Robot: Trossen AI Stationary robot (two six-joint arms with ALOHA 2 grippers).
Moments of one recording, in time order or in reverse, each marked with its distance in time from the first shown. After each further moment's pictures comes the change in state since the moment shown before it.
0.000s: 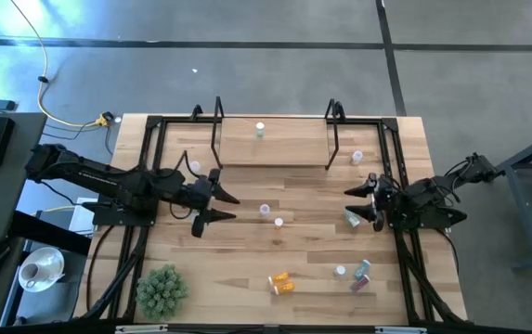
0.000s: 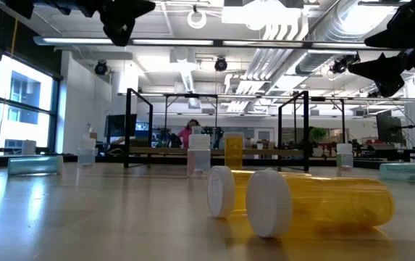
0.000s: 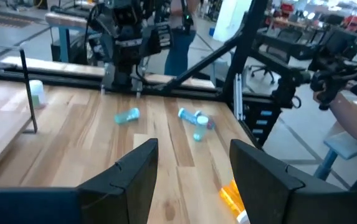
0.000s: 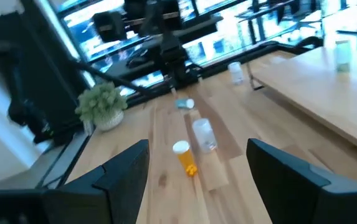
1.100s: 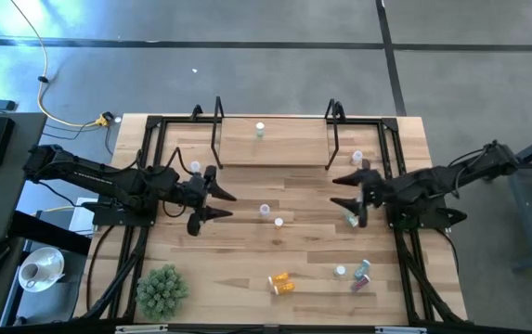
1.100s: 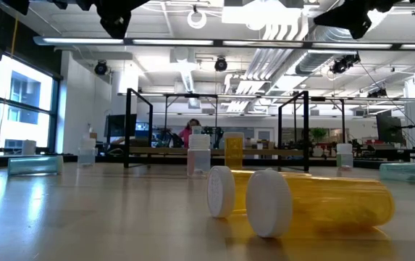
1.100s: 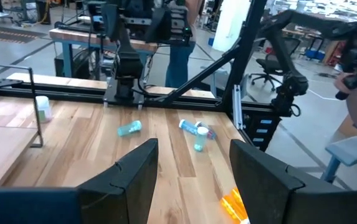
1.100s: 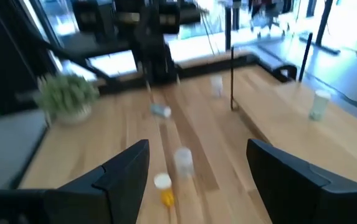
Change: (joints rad) left arm -0.001 -0.052 0.000 -0.015 -0.019 0.023; right arm -0.081 0.635 0.510 -0.087 -0.008 -0.150
